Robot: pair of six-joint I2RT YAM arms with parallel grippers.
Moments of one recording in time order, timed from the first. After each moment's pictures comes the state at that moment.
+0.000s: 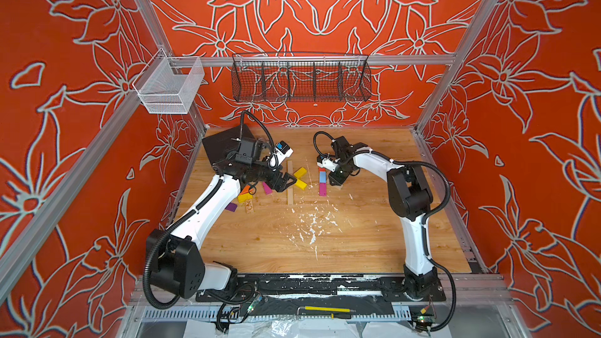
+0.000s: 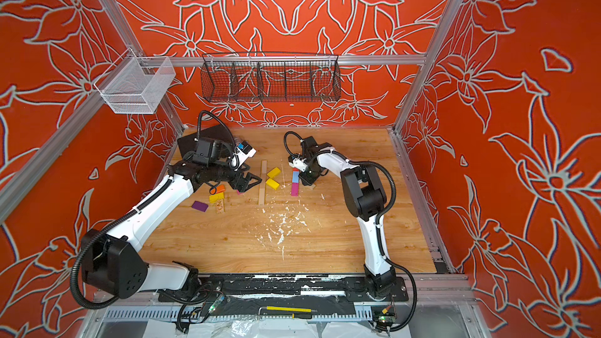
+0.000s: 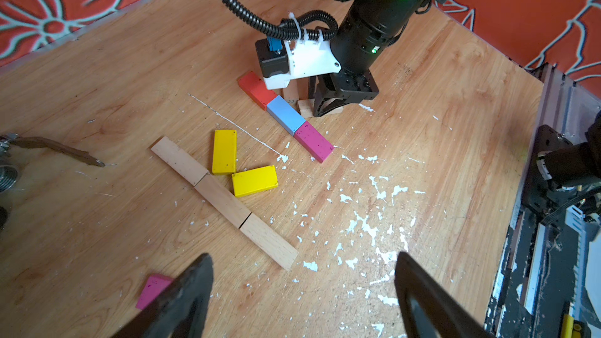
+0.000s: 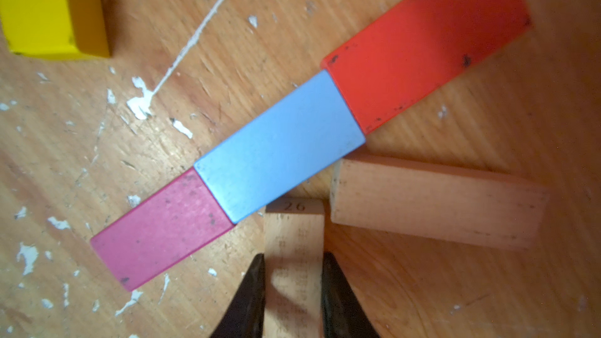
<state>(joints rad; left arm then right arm) -0.24 1.38 1.17 -0.63 0.56 0.32 0.43 2.17 1.68 -0.84 -0.18 -0.45</state>
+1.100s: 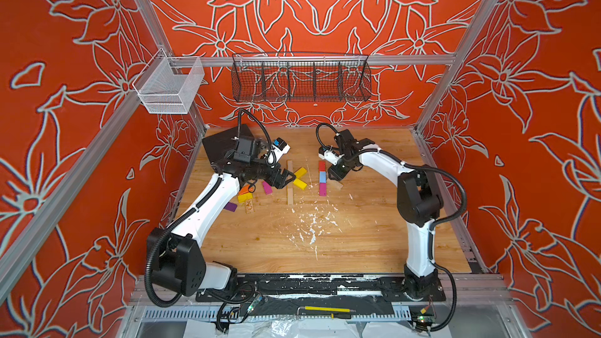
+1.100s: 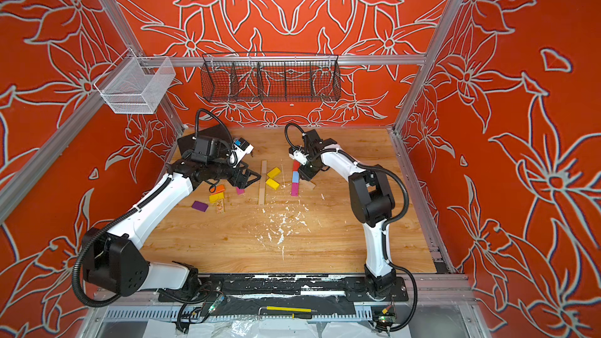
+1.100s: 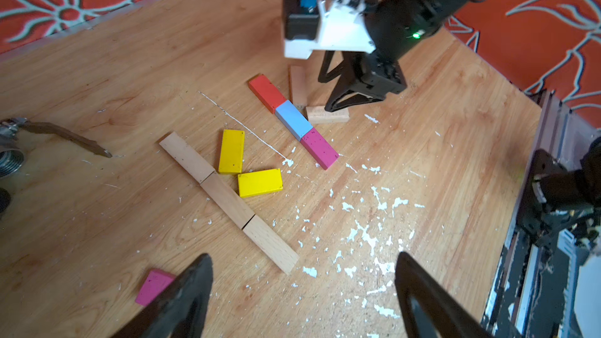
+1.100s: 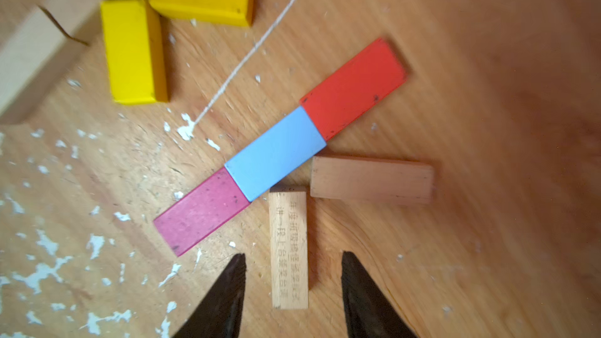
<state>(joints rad) -0.20 1.40 1.19 -0.59 0.56 0.21 0.43 1.98 1.63 -0.79 -0.18 -0.38</state>
